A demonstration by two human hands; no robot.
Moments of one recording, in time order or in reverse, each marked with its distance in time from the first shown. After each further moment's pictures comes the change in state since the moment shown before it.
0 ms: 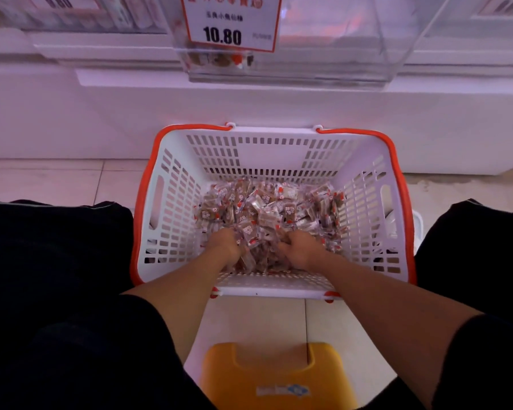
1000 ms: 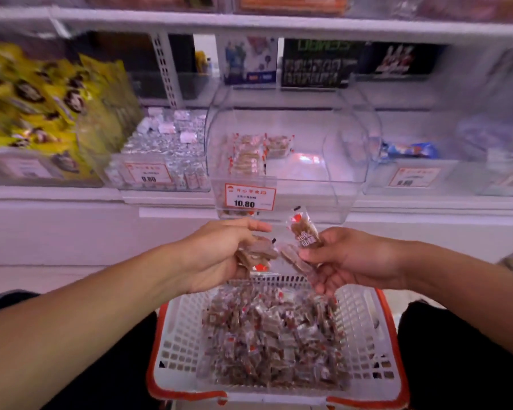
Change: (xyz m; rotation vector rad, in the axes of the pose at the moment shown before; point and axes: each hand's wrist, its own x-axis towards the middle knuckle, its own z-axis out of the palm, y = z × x) left_hand -0.187 0.121 -0.219 -0.987 -0.325 0.425; right_hand -0.190 -0.165 -0.209 0.549 -0.253 -0.291
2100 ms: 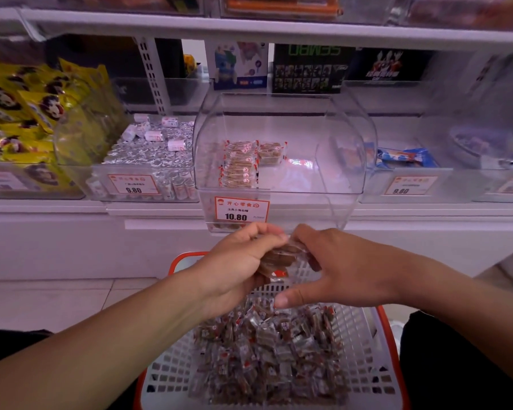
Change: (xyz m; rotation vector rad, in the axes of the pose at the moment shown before) left_hand 0.013 -0.003 0.035 -0.083 0.014 0.135; right_hand -0.011 -0.029 0.012 -1.110 0.314 -0.227
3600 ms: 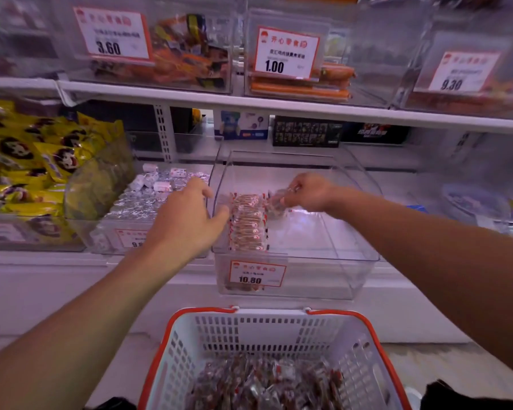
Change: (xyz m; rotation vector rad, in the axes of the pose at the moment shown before) left_hand 0.042 0.123 -0.081 1.263 0.676 0.654; right_hand 0.184 0.036 -0.103 0.290 0.316 0.322
